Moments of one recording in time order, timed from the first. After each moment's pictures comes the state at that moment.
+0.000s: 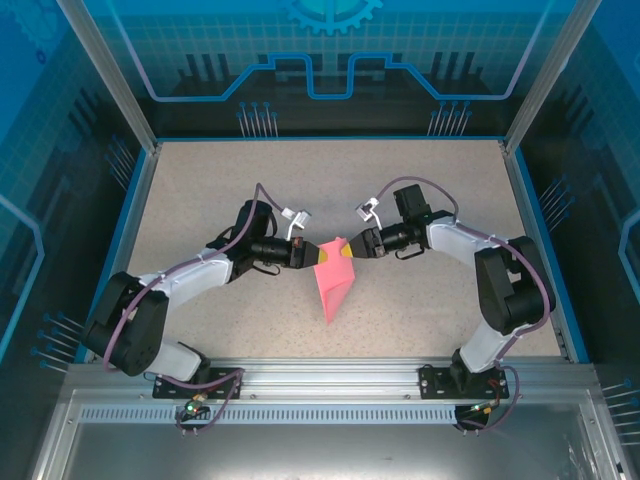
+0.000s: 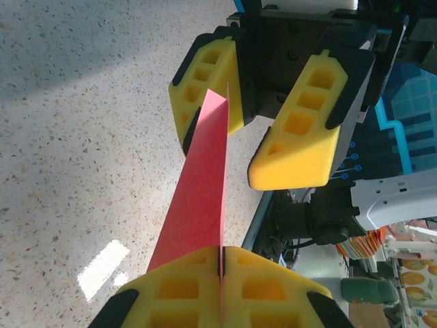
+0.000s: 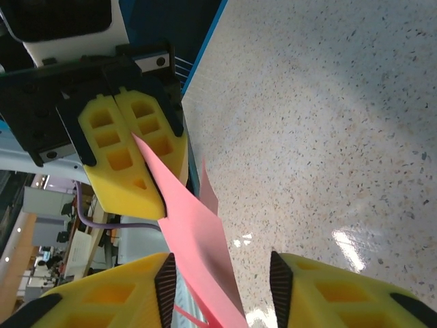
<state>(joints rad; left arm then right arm) -0.43 1.45 0.76 0.06 0.90 -0.56 0.32 1.69 0.99 -0.37 -1.19 0.10</state>
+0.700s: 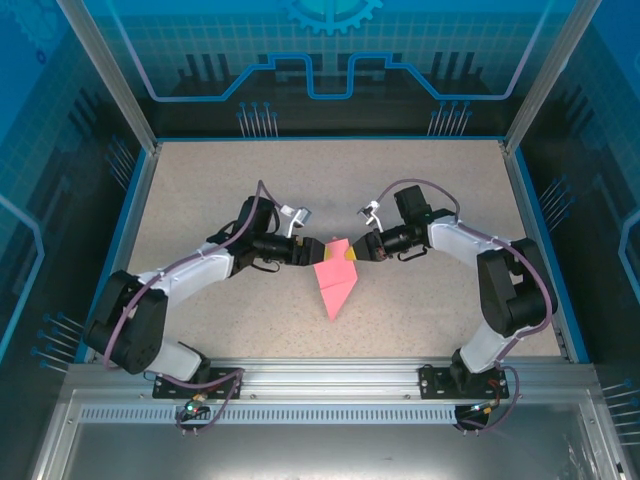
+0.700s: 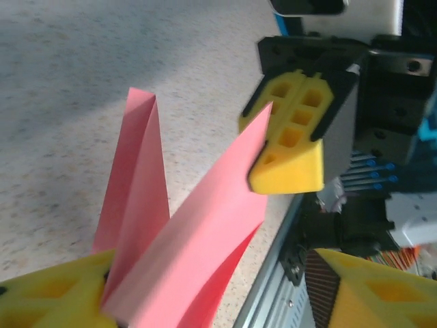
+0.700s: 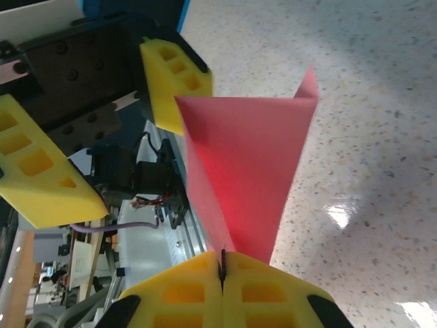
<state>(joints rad) -0.43 1.45 0.82 -0.10 0.77 -0.50 0.32 1.67 1.01 -0.48 -1.10 0.14</state>
